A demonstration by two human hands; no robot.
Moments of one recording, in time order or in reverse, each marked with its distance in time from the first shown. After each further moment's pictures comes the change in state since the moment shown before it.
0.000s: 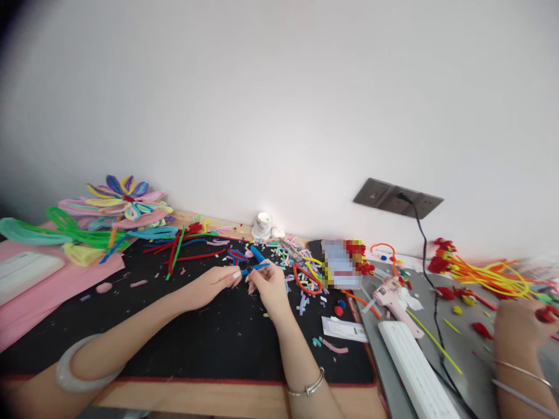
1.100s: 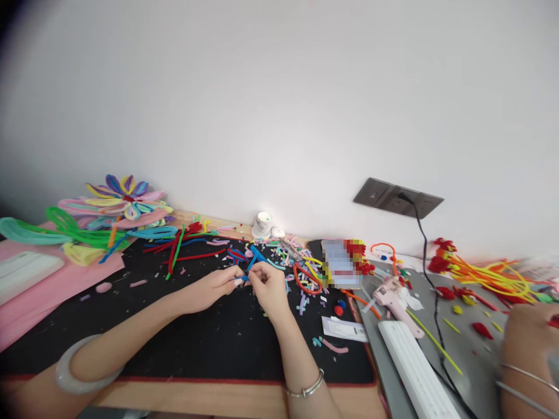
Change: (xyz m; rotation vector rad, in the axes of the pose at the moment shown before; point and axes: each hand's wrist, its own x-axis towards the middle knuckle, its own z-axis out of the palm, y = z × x) left_hand -0.003 0.002 0.003 0.006 -0.078 -0.091; right_hand -0.001 -0.016 0.004 -0.503 0.047 -0.071
